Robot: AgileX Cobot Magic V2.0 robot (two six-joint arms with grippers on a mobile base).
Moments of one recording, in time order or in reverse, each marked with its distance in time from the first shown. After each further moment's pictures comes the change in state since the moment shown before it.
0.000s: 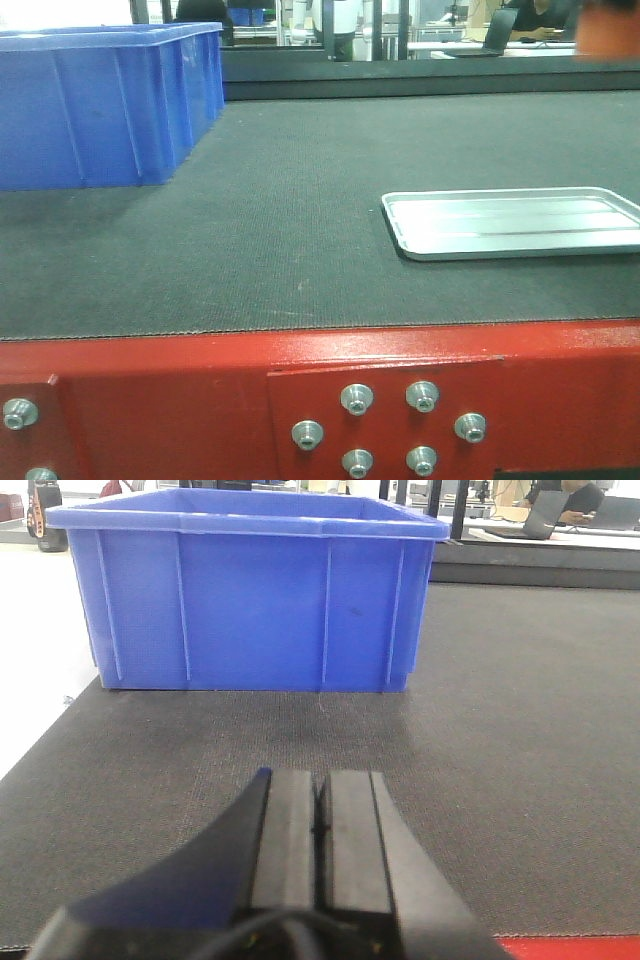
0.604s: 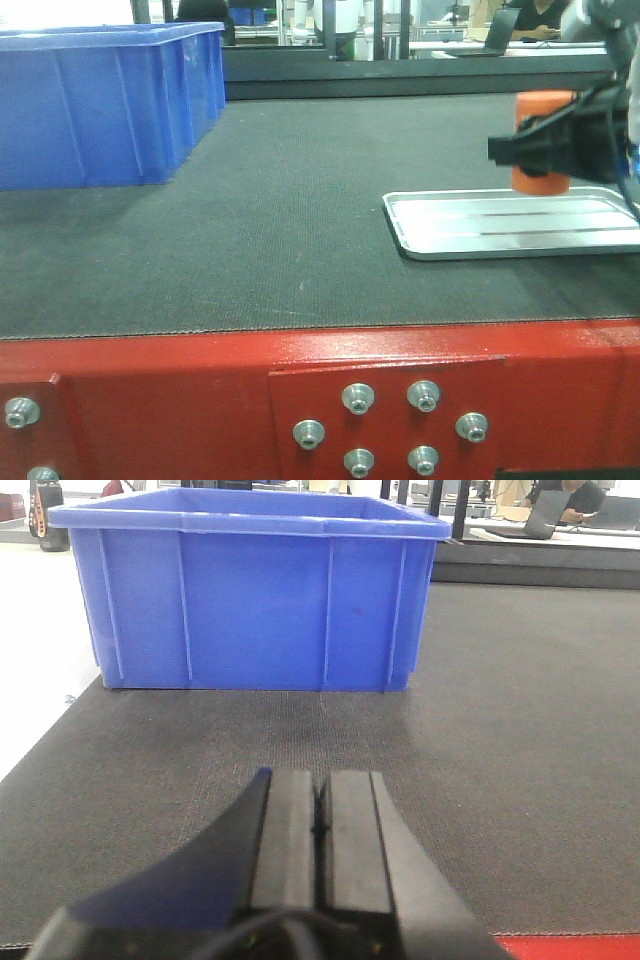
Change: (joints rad) left arm 0.000 0.000 0.000 0.000 0.000 0.000; right arm -0.043 0.501 -0.005 -0.005 -0.474 -0.060
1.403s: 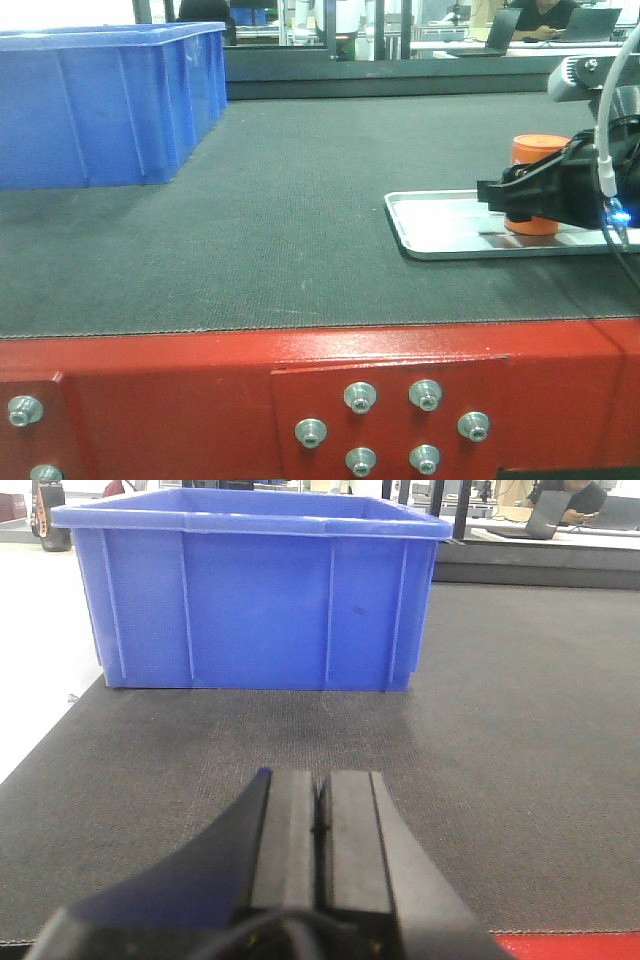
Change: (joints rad) left arm 0.000 0.000 0.000 0.000 0.000 0.000; right arm -0.007 0.115 -0.006 0.000 -0.074 -0.004
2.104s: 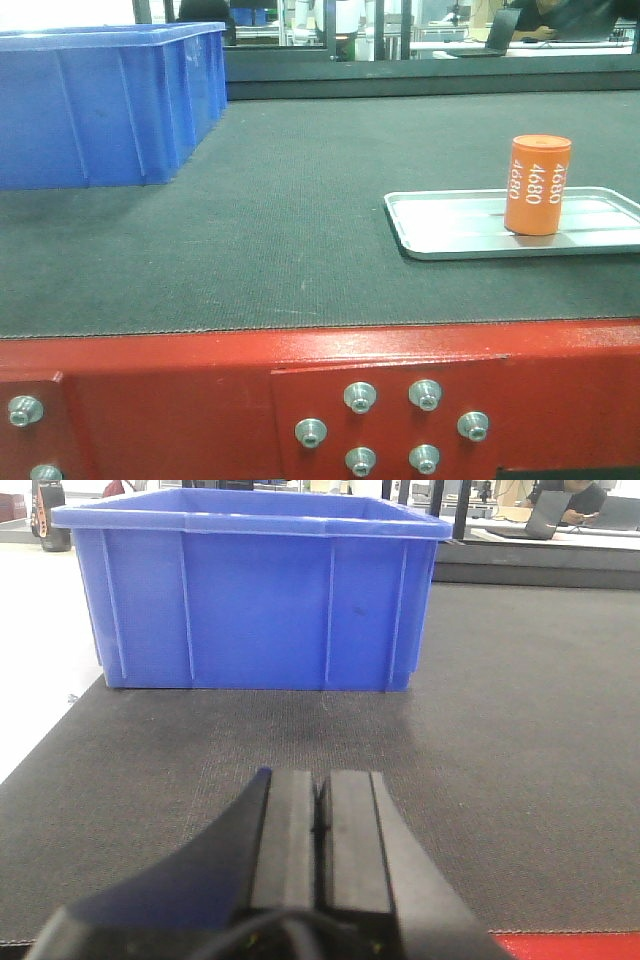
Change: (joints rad) left arm 0.000 0.000 0.000 0.000 0.000 0.000; right arm 0.057 -0.775 0.002 0.000 0.785 0.085
